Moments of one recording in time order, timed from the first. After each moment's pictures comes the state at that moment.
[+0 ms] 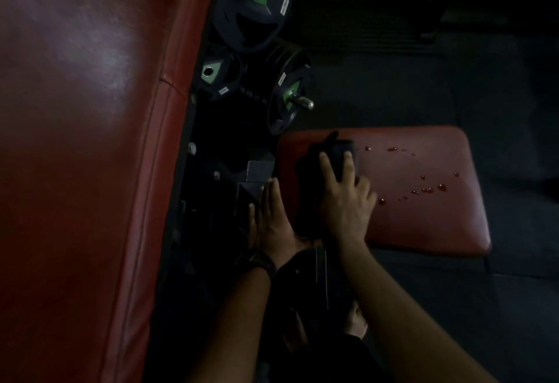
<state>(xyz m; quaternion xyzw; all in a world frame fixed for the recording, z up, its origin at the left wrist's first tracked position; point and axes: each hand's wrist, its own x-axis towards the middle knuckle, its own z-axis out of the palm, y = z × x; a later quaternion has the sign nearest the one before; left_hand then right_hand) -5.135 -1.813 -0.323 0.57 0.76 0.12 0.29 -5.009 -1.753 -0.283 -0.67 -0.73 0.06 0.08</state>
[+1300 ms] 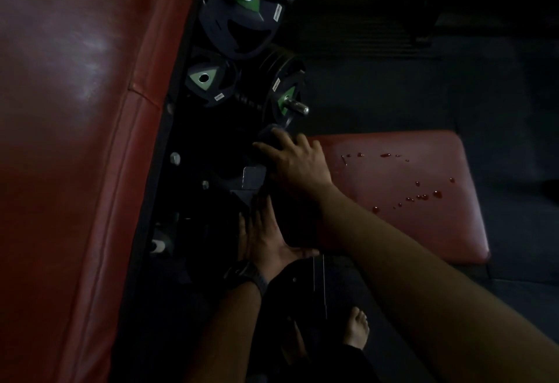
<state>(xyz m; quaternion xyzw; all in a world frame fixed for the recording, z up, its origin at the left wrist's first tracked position) -5.137 -1.810 -0.330 0.58 0.76 0.10 0.27 -5.053 -1.663 -0.276 -0.46 -0.89 0.06 0.01</state>
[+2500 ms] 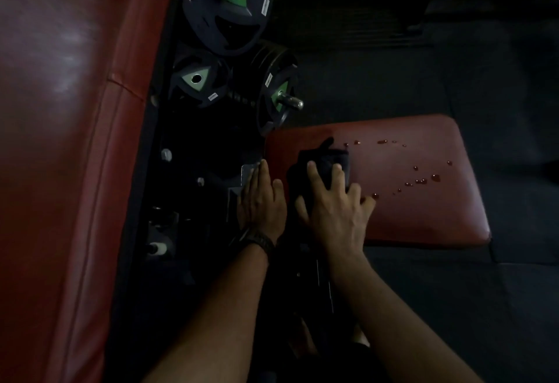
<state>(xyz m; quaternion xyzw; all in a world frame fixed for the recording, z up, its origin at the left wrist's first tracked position) -5.132 -1.759 -0.320 0.50 0.80 0.20 0.25 -5.002 -1.771 -0.280 -0.68 -0.73 0.06 0.06</state>
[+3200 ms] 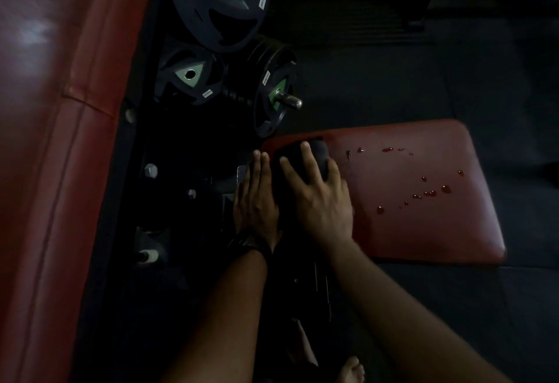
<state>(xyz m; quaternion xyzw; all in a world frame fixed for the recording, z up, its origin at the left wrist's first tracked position) -5.146 -1.741 -0.344 0.61 0.76 0.19 0.15 -5.020 -1.725 -0.292 -0.57 -0.81 0.04 0.10</state>
